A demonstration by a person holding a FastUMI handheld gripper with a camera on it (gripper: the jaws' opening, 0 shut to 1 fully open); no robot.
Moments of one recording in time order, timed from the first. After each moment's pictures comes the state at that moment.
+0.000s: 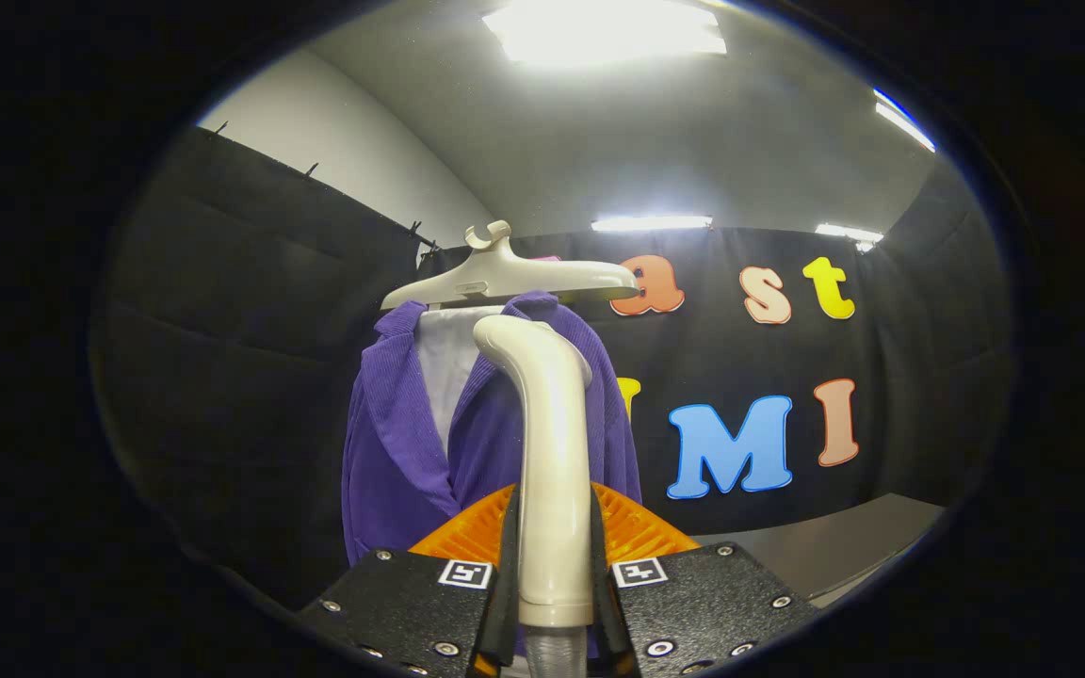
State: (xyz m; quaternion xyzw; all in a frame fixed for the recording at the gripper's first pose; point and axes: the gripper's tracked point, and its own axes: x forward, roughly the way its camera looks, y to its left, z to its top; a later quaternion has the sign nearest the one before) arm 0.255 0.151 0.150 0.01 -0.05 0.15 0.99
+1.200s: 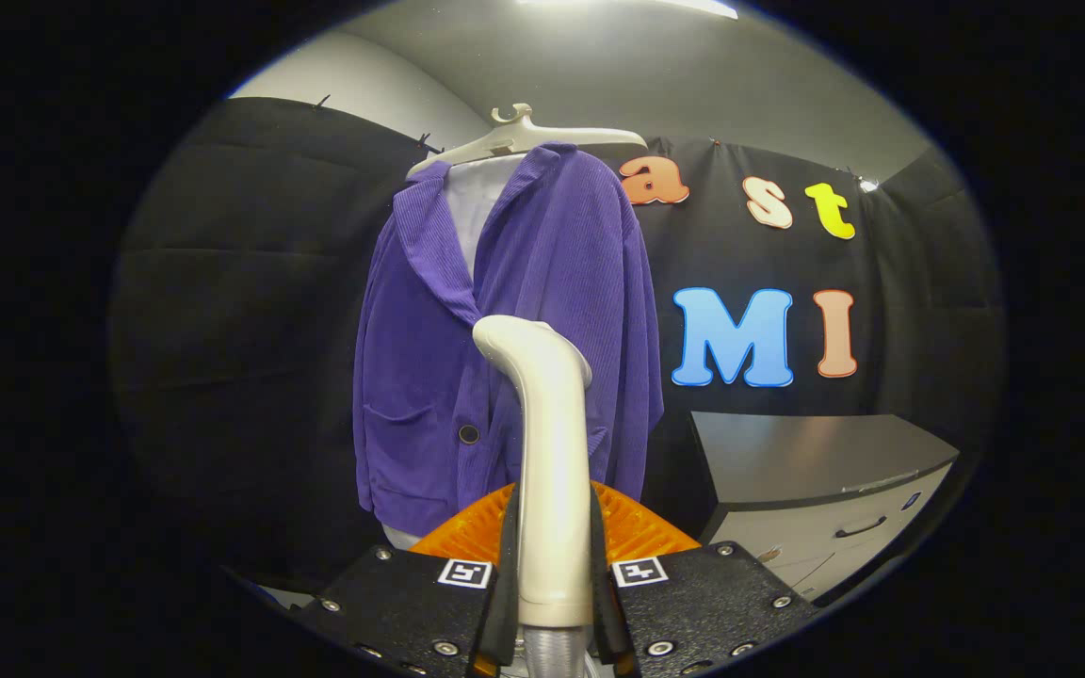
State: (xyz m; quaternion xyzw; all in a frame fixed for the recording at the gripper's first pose) arm 0.194 0.151 -0.006 -0.02 0.10 0.14 0.98
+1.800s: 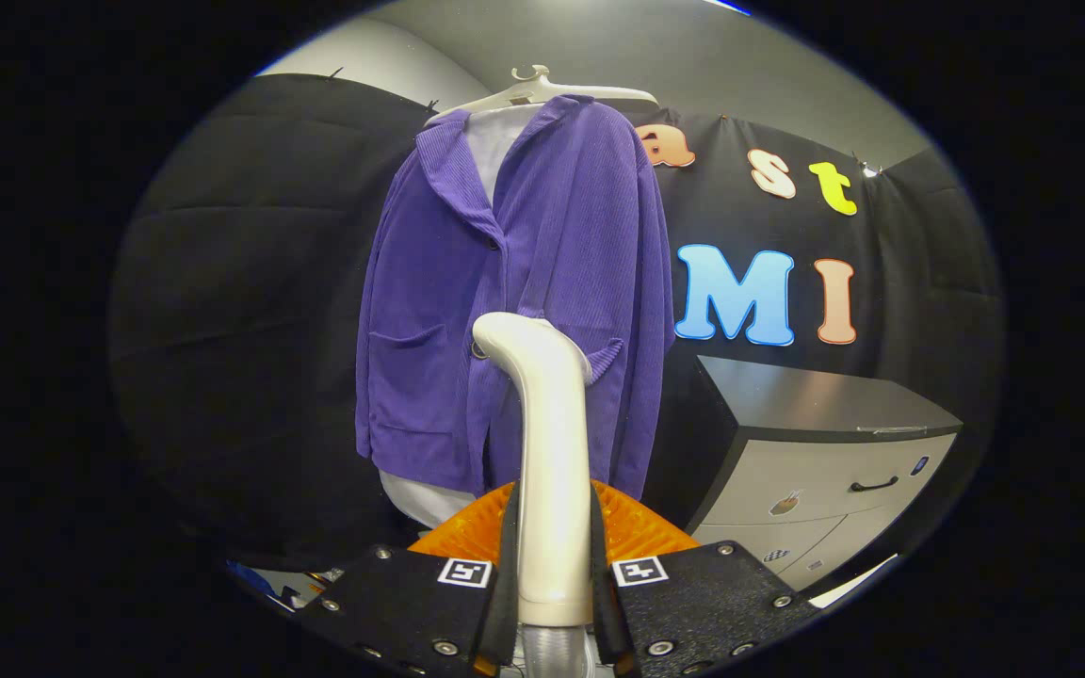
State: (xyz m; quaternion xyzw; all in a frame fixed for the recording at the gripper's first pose) arm 0.166 0.155 -0.074 -0.04 0.15 0.14 0.98
